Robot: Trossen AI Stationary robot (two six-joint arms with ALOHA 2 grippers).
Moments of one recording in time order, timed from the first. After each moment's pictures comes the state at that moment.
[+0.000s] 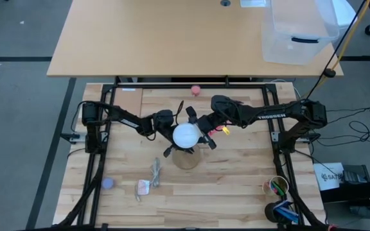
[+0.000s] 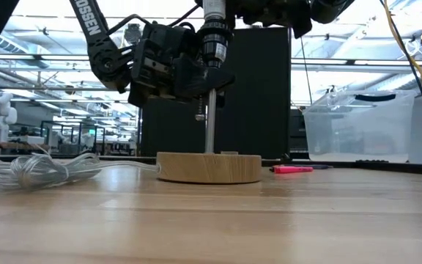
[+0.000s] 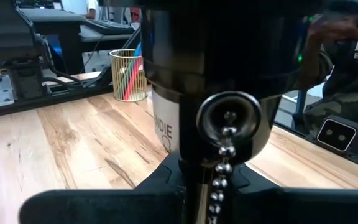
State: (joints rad) left arm 0.18 1.94 0.80 0.86 0.90 0.15; right arm -0.15 1.57 1.06 0.40 -0.69 -0.22
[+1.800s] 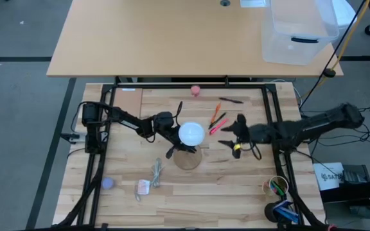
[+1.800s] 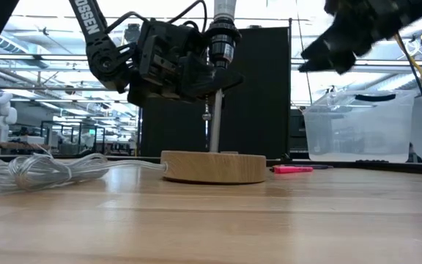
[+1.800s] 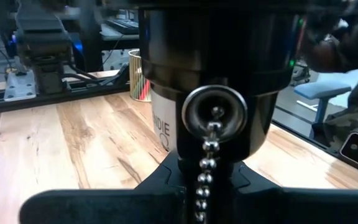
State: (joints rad) left arm 0.18 1.94 0.80 0.90 0.78 0.10; right arm 0.18 0.92 0.53 -0.05 0.35 0.27
